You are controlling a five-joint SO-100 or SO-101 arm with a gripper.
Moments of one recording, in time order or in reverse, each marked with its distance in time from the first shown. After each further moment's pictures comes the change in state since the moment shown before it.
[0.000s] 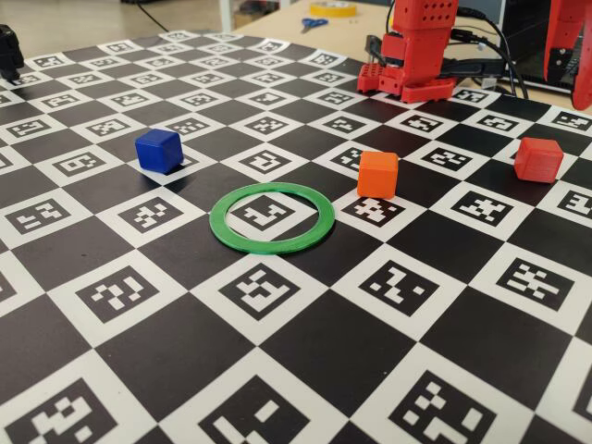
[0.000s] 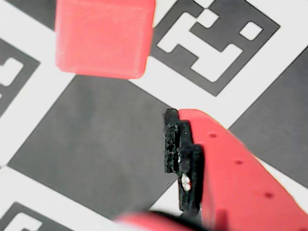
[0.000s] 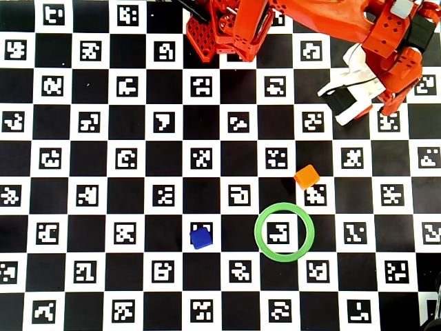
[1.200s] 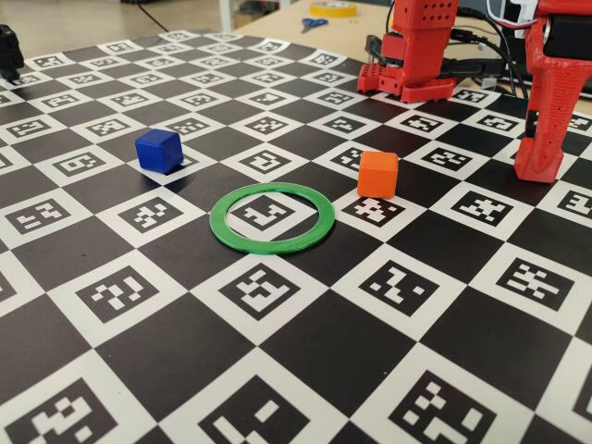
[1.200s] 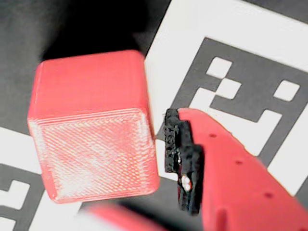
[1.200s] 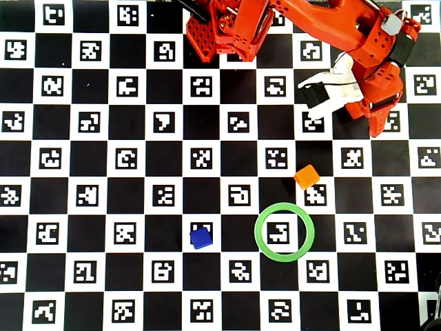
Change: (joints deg) arm -0.1 -1.1 19.2 -20.4 15.0
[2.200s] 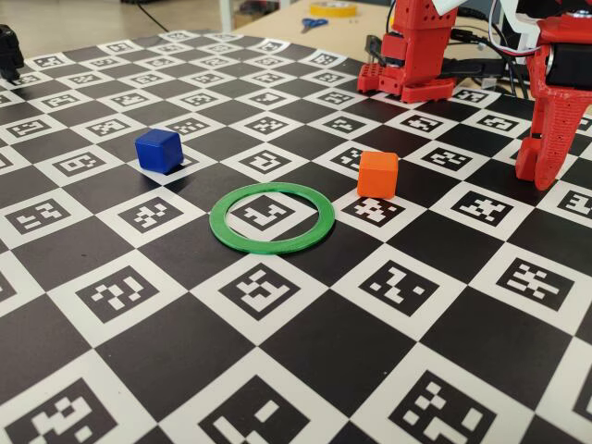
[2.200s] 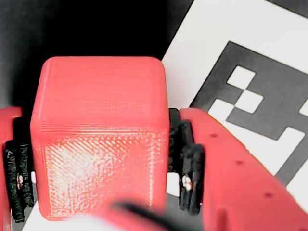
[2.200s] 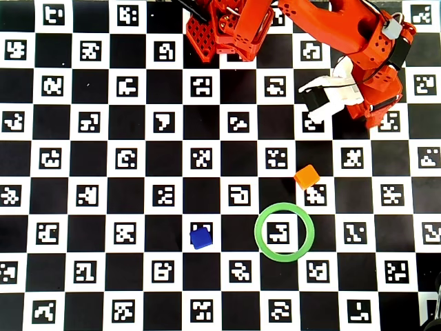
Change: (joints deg) arm -0.8 -2.4 2.5 -7.3 -2.5
